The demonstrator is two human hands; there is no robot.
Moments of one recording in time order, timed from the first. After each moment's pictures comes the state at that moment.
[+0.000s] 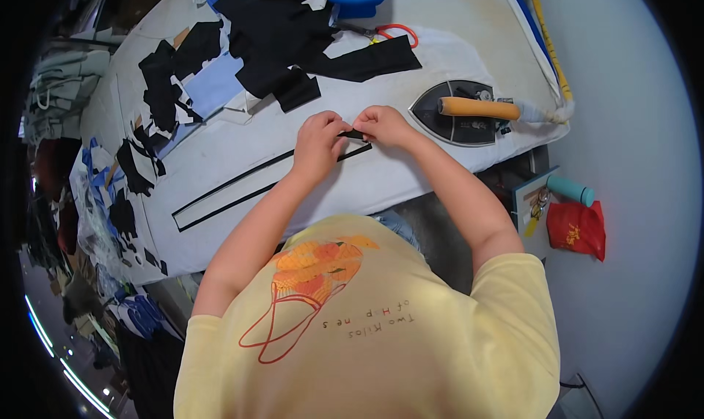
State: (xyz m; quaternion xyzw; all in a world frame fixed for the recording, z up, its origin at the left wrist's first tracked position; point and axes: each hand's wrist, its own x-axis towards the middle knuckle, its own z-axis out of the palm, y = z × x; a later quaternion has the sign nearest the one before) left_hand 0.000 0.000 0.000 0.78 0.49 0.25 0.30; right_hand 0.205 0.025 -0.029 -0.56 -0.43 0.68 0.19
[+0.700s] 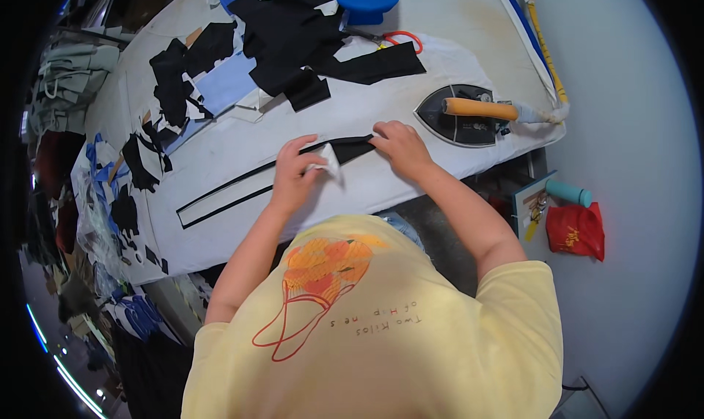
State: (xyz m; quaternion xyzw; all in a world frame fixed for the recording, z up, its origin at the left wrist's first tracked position) left_hand -0.069 -0.048 0.022 0.75 0.49 0.32 0.30; right_hand 0.210 -0.034 -0.004 -0.47 -0.85 0.17 0.16
